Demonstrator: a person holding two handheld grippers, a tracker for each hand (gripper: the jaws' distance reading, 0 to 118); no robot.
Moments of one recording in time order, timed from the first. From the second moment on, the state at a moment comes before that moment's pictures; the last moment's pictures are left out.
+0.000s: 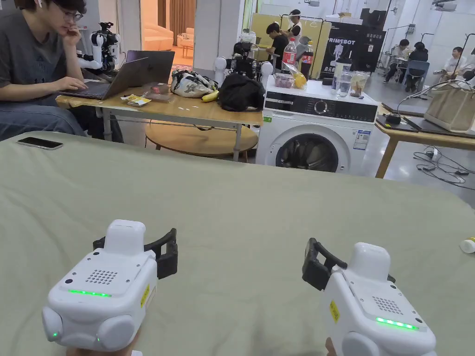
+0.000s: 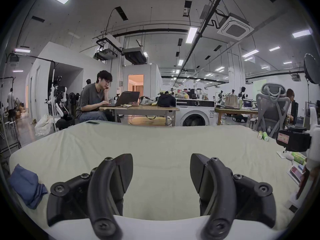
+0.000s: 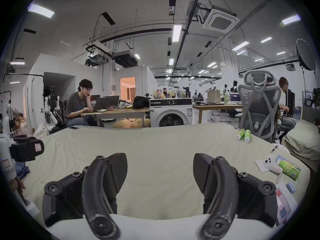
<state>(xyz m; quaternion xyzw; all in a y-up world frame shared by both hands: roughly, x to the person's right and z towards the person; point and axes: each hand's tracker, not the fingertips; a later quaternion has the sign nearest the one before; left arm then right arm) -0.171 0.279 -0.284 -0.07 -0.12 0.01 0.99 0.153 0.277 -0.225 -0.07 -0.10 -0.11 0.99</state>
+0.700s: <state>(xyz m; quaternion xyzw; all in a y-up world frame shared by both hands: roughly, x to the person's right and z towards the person) -0.181 0.284 -0.286 -0.08 -0.11 0.02 0.99 0.152 0.297 -0.235 -0.10 -0.17 -0.10 0.97</state>
